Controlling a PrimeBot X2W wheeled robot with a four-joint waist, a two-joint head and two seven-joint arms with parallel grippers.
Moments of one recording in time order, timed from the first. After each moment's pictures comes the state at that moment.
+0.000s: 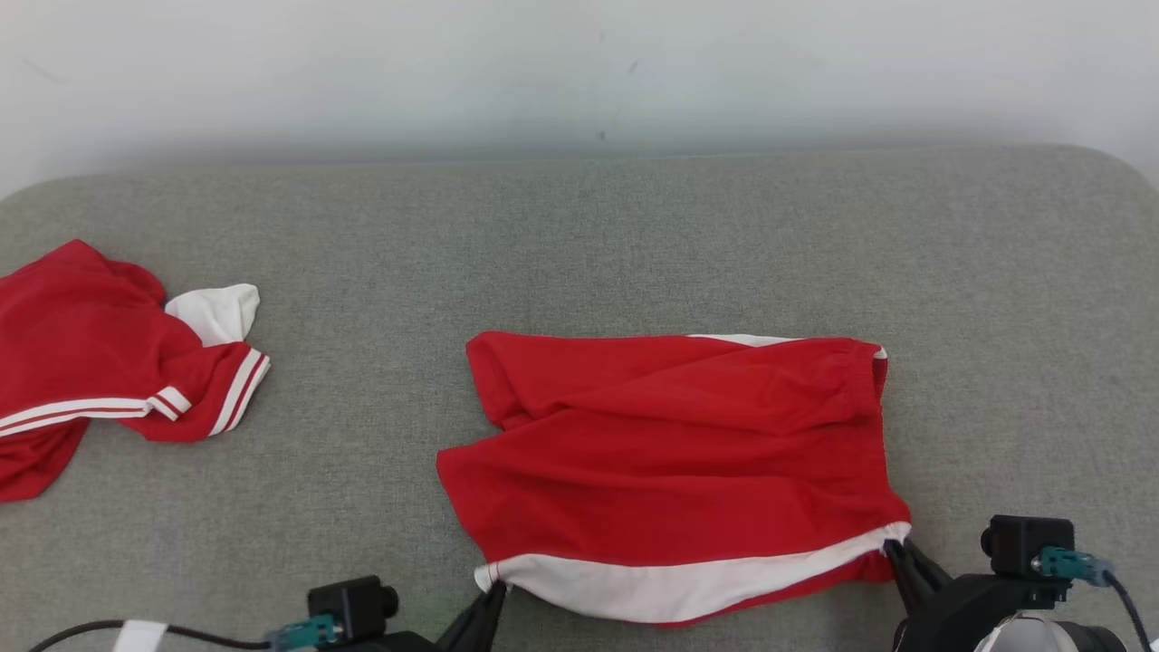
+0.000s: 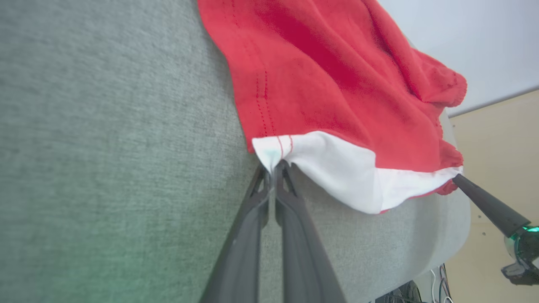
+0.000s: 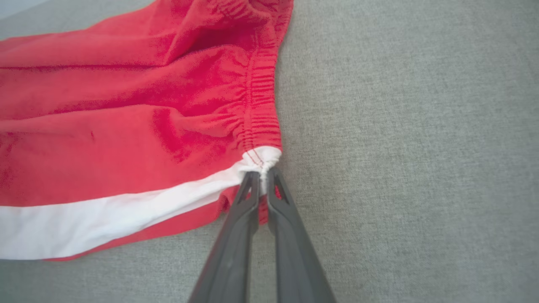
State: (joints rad) left arm -0.14 0.24 -0.59 0.23 -1.00 0.09 0.08; right arm 0.03 -0.05 -0.09 0.06 0.22 0.13 0.45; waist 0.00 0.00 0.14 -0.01
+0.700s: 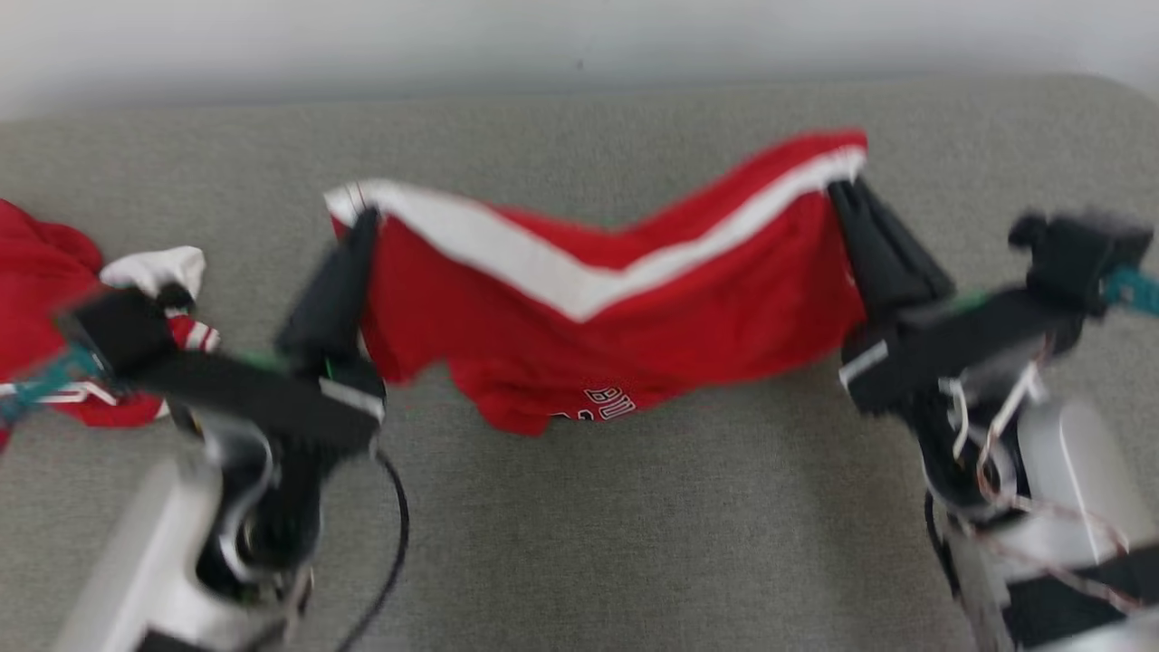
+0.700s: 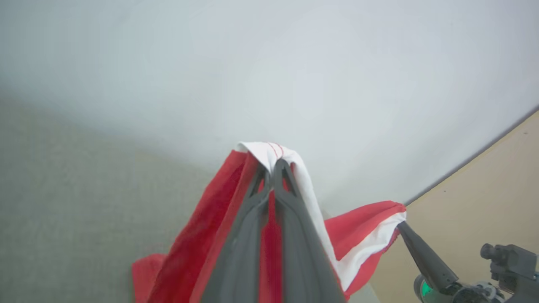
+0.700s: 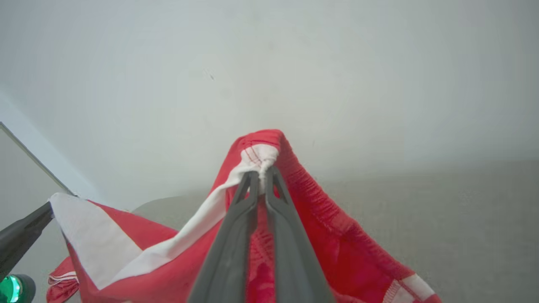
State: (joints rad) left arm -0.45 0.30 -0.33 -0.06 -1.11 0.03 0.02; right arm -0.44 -0.13 0.11 -0.02 0.55 0.13 0.23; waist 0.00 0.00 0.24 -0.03
